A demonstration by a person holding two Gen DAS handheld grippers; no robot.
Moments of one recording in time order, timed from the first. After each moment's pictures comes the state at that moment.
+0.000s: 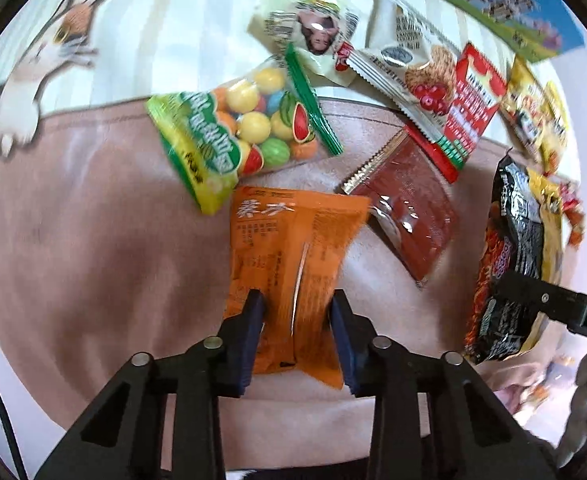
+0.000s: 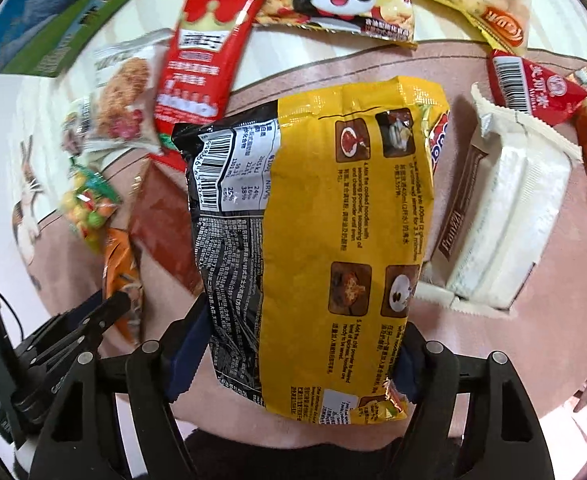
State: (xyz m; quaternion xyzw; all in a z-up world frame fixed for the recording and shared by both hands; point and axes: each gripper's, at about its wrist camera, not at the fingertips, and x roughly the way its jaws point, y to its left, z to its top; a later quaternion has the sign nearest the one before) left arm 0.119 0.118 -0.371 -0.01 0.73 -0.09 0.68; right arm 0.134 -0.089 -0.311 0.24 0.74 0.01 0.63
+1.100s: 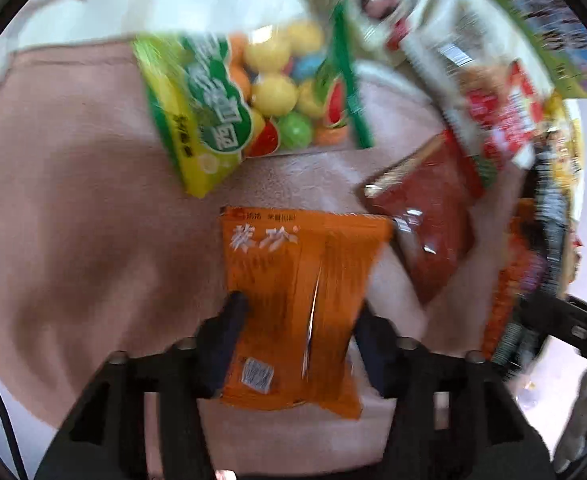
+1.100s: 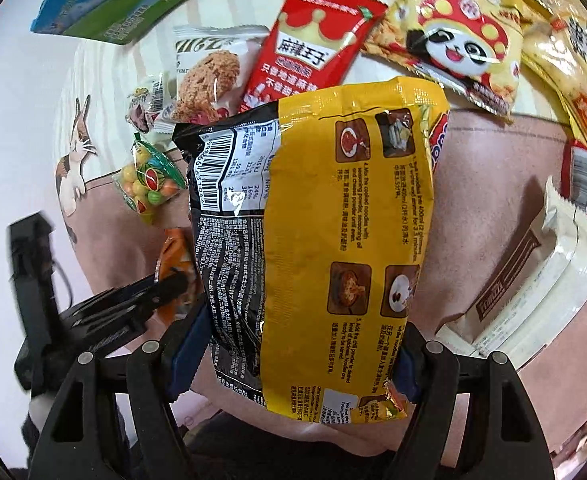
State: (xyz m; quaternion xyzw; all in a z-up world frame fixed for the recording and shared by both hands) left arm 0.142 0.128 -0.483 -0.08 0.77 -0.06 0.63; right arm 0.176 -0.119 -0.304 0.21 0.74 0.12 0.62
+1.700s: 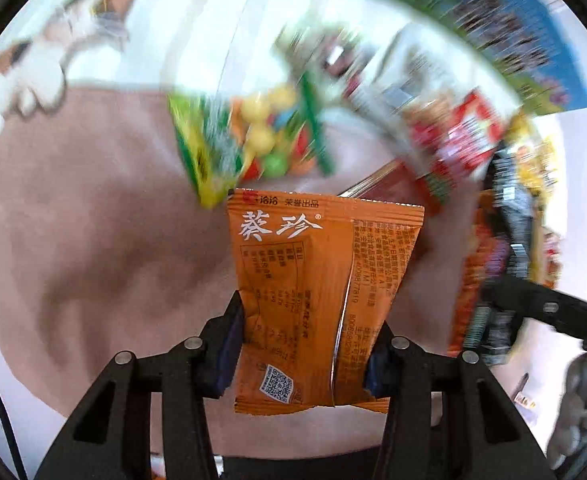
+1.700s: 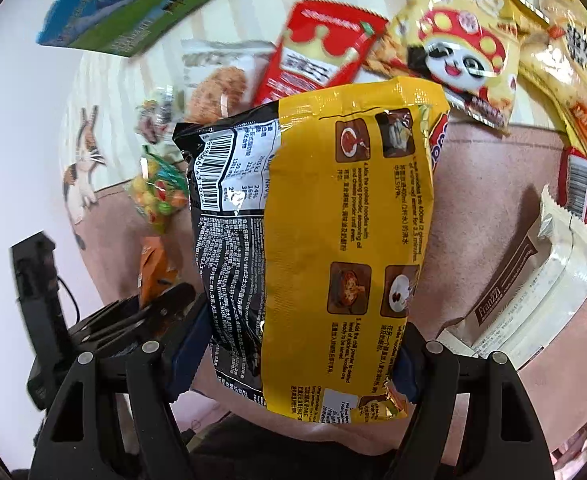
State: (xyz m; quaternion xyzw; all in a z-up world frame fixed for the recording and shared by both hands) left arm 0.115 0.149 -0.405 -0.09 0.71 -0.06 0.69; right arm 0.180 -0.126 -0.282 0.23 0.73 0.13 0.63
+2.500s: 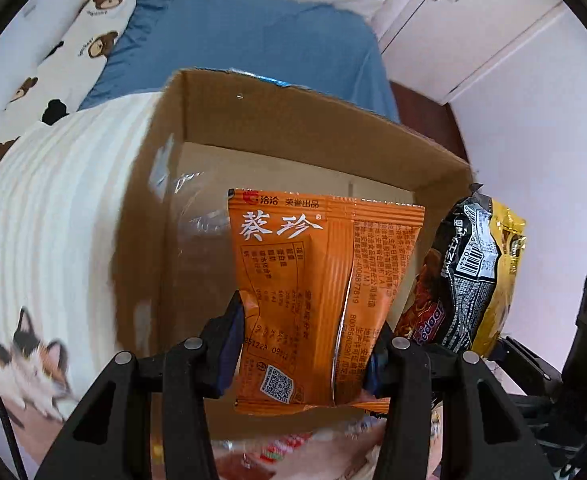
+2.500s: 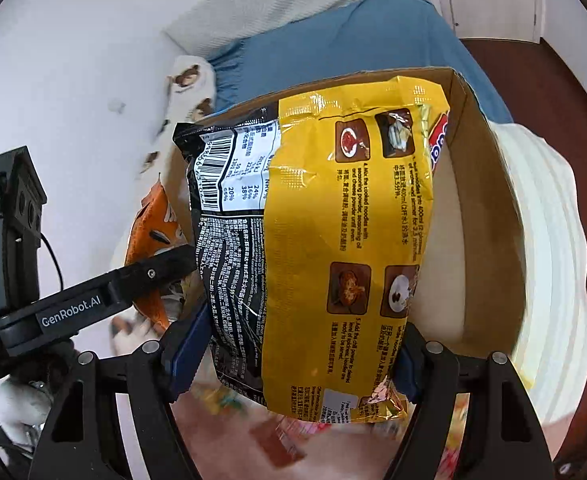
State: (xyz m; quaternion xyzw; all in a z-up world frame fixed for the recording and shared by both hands) left arm 0.406 0.055 -0.276 -0.10 0.63 -0.10 0.76; right arm 0.420 -0.201 -0.141 0.18 0.59 0.12 0.78
